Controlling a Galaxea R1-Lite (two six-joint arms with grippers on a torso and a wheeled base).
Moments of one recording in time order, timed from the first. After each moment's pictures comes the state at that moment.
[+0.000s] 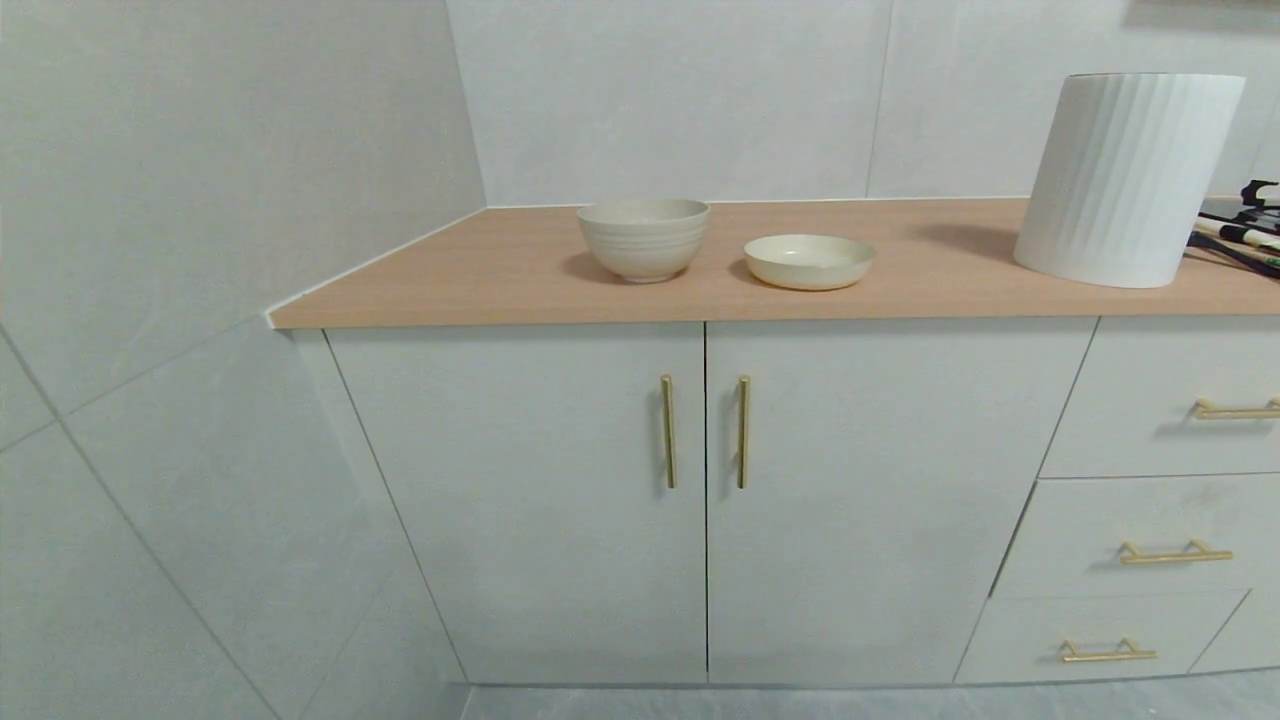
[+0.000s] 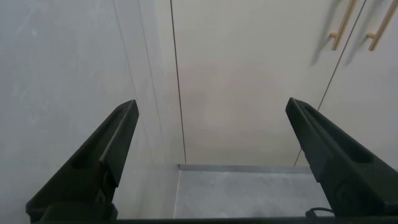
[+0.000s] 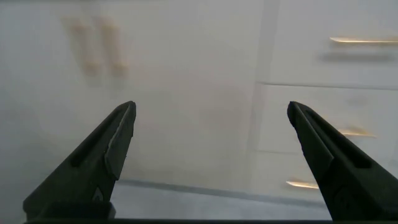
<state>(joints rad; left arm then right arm) 0.01 0.00 0.00 0.00 0.01 0.00 0.01 0.02 -0.10 0.00 0.13 0.03</state>
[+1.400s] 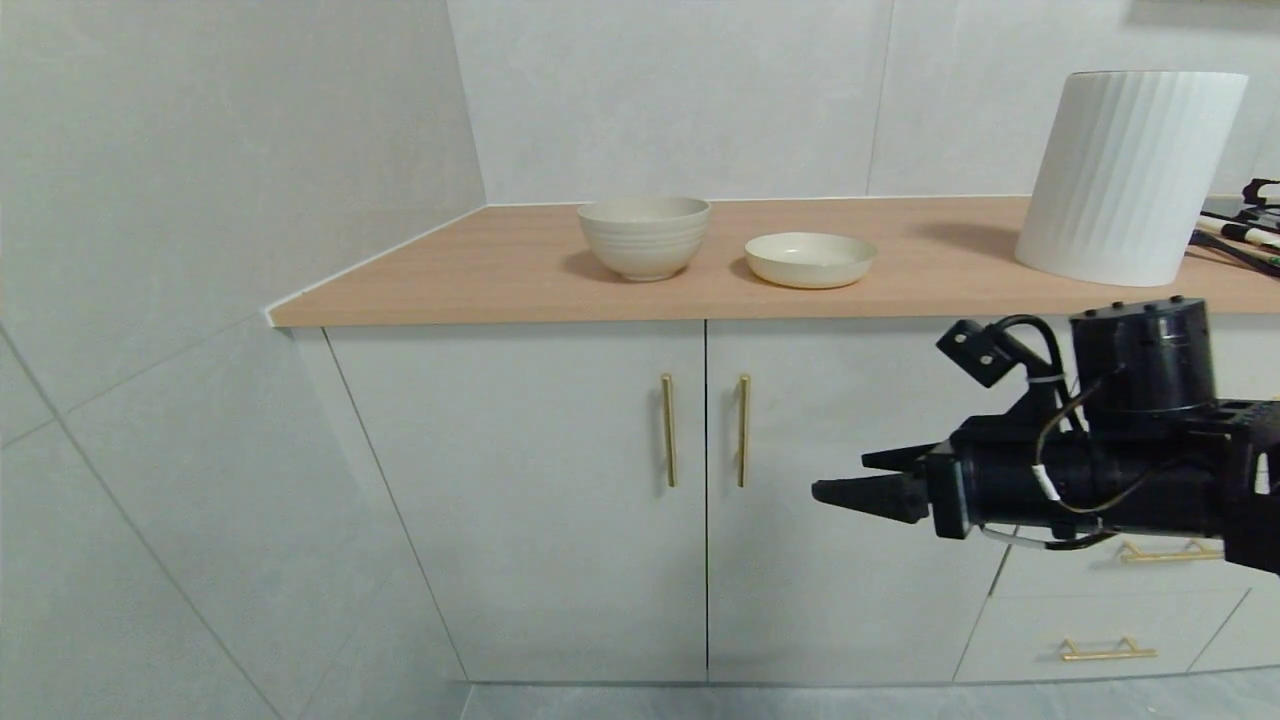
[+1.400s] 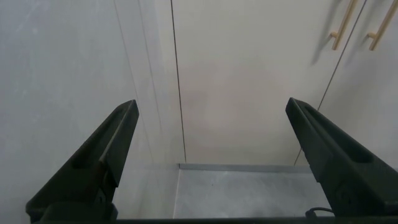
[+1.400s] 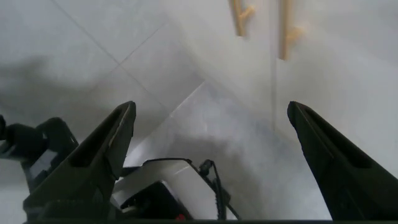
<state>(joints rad) 0.01 0.00 0.00 0.00 0.01 0.00 0.45 1.64 -0.82 -0.39 0.48 0.12</state>
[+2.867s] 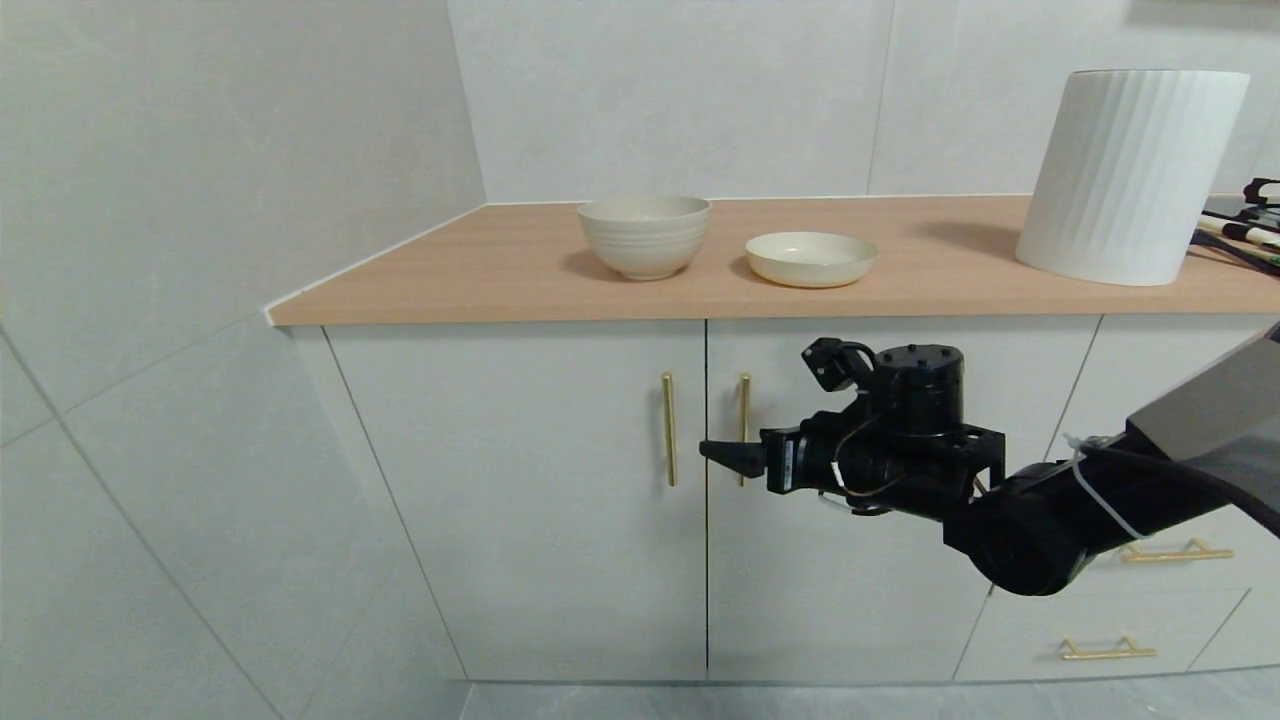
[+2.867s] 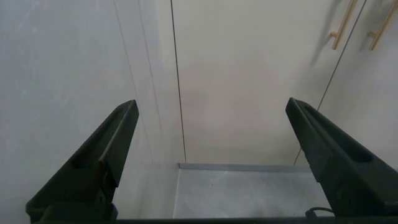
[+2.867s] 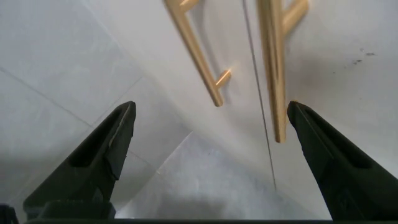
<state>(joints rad) 0.01 0.00 0.00 0.00 0.01 0.00 0.54 2.08 -1.00 -0.85 0.29 0.28</state>
